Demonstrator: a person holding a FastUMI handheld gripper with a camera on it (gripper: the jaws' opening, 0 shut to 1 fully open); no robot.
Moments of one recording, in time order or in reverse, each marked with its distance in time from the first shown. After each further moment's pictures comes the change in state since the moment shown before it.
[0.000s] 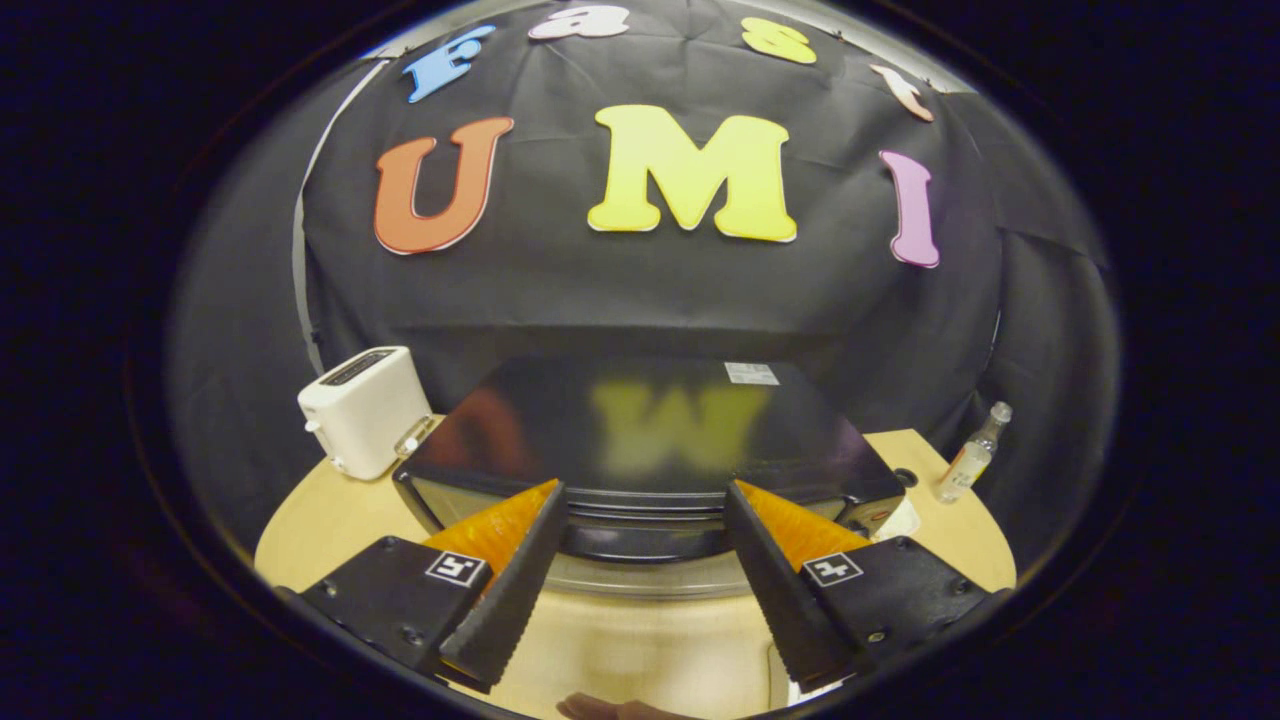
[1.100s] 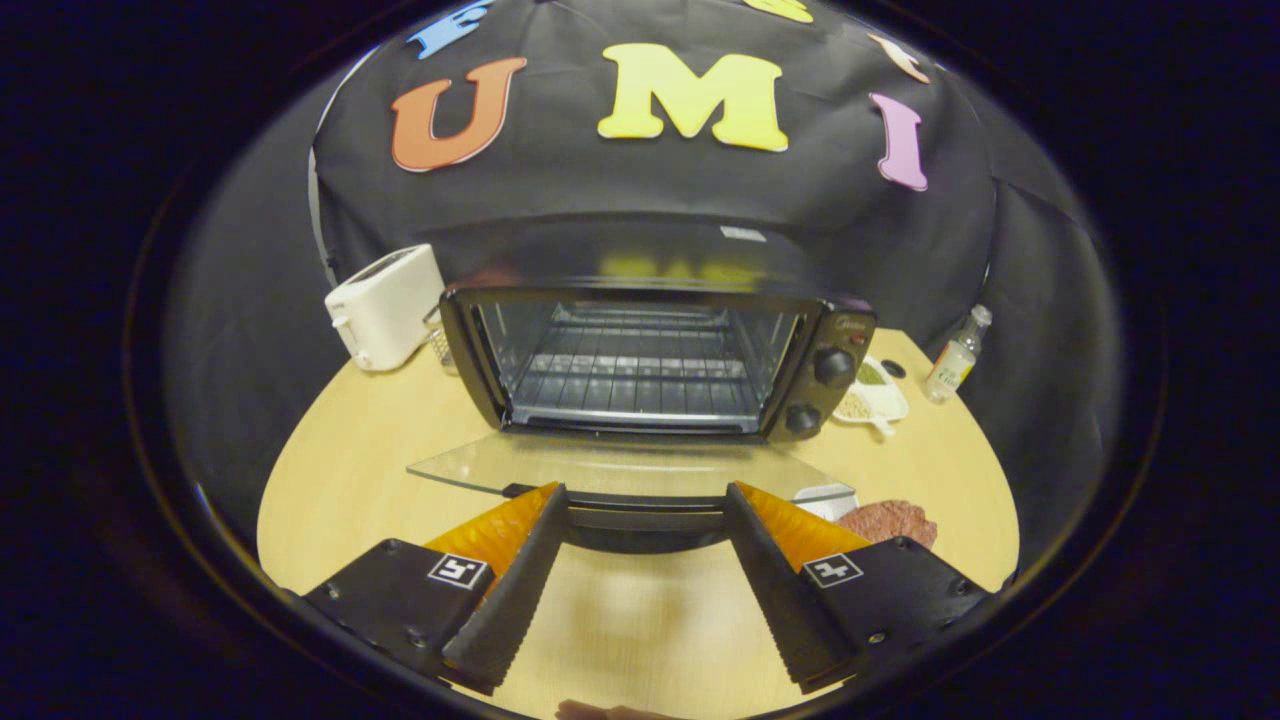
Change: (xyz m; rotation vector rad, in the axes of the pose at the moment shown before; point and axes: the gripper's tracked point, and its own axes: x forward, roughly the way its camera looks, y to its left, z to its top) arm -0.095 -0.005 -0.130 -0.047 0.342 -0.028
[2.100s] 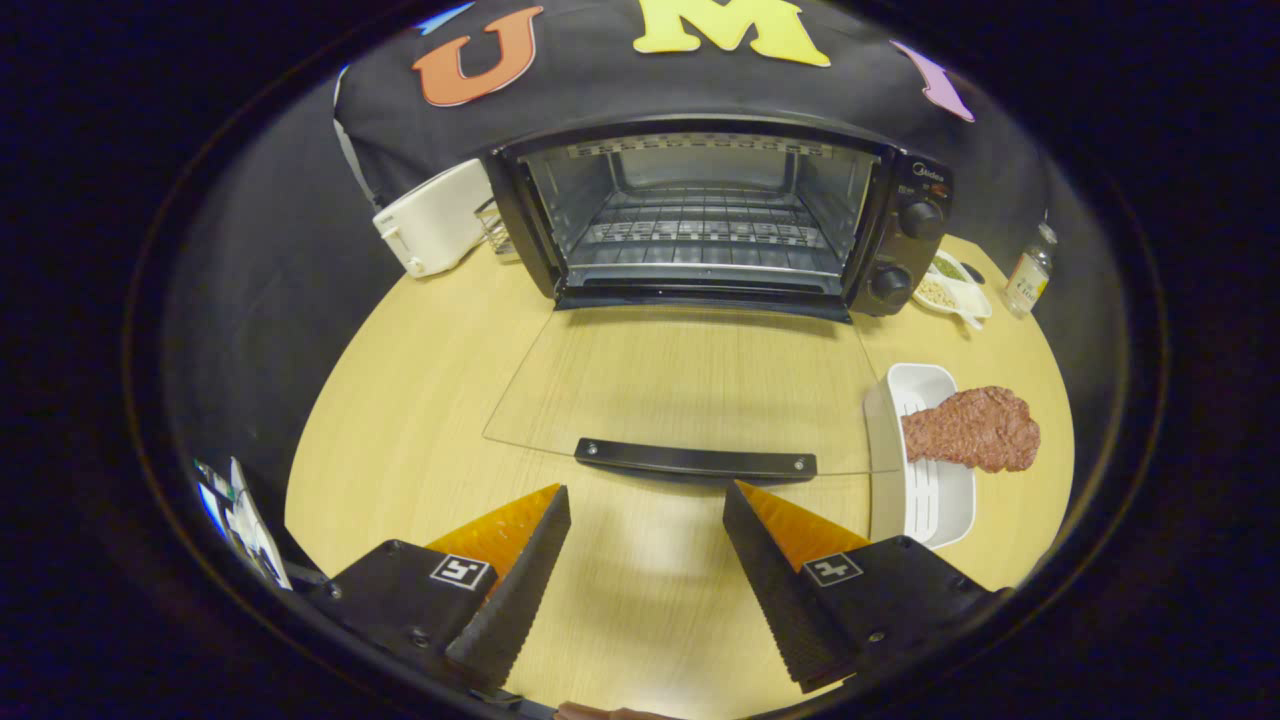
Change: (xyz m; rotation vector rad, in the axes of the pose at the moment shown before) arm -0.010 0.016 -0.079 -0.031 0.197 0.205
